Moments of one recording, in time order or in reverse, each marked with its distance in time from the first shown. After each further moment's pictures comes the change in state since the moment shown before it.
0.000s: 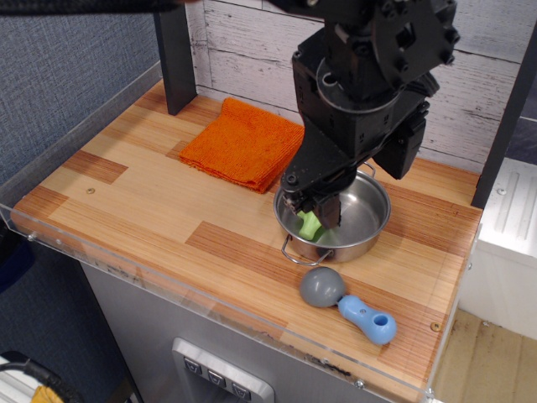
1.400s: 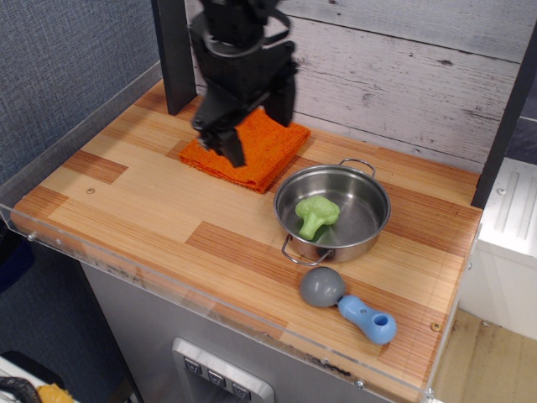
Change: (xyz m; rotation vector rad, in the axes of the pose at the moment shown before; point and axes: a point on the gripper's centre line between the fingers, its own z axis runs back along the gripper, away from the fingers) arm 0.126 0.016 -0.065 0.083 0.002 0.155
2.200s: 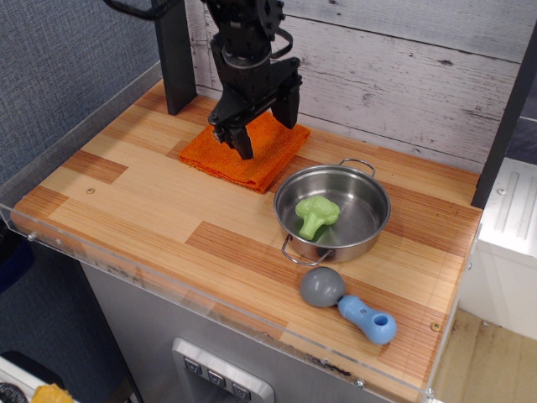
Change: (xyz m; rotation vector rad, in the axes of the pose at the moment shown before) arm 0.025 -0.033 -0.069 0.016 0.015 -0.096
